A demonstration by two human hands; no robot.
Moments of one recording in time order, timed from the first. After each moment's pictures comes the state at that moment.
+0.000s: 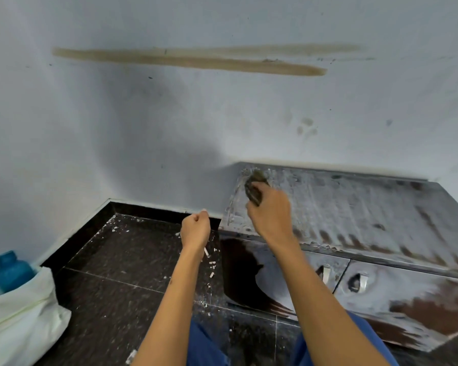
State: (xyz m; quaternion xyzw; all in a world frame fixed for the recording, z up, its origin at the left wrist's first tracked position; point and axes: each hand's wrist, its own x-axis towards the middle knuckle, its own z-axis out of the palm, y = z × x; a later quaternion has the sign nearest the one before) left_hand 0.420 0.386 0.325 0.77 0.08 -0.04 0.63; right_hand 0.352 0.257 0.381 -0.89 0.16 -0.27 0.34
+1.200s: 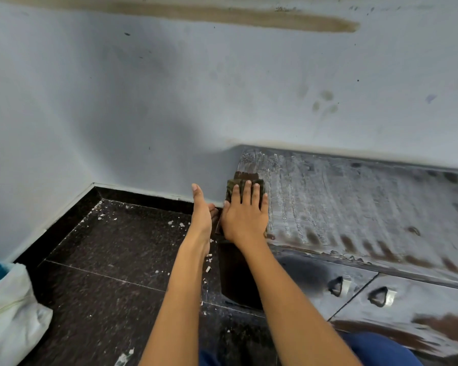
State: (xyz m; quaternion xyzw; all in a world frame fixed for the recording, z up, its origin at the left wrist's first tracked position) left_hand 0.472 0.352 0.308 0.64 0.09 -0.23 0.73; right_hand 0.455 0.270 0.290 -0.97 0.21 -0.03 0.12
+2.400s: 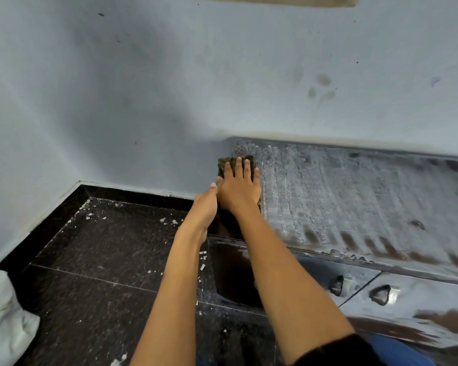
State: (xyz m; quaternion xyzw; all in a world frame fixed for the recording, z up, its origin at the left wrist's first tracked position) left_hand 0.497 0.330 0.301 0.71 0.00 -0.24 0.66; right_hand 0.510 0.238 0.299 -0.97 0.19 0.00 0.12
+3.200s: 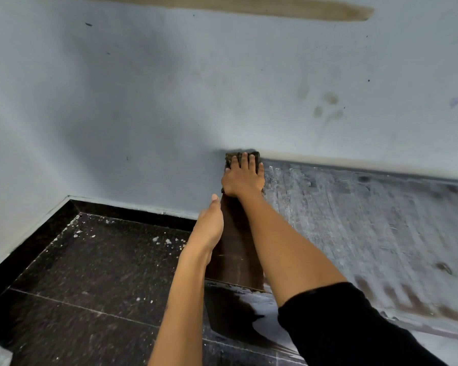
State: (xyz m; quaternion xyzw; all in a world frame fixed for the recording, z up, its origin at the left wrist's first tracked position) left_hand 0.527 0.297 0.302 0.76 0.03 -0.23 0.60; right_hand 0.605 0.182 0.300 -0.97 0.21 0.00 0.14
